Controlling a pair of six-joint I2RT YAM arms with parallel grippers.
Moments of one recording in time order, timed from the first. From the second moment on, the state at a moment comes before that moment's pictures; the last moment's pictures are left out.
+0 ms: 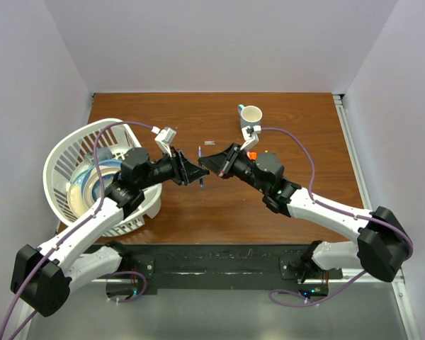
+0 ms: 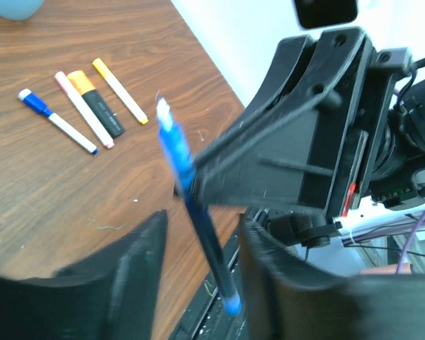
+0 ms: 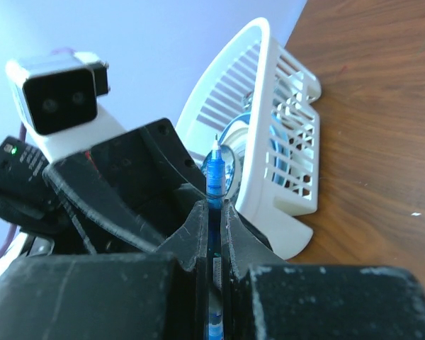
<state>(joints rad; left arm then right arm) -0.51 1.00 0.67 0.18 0.53 -0.68 0.82 1.27 0.75 0.53 -0.08 0.98</state>
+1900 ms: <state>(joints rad) -0.51 0.56 0.64 -0.21 0.33 -0.25 0.59 2.43 2.08 -0.42 0.00 0.10</state>
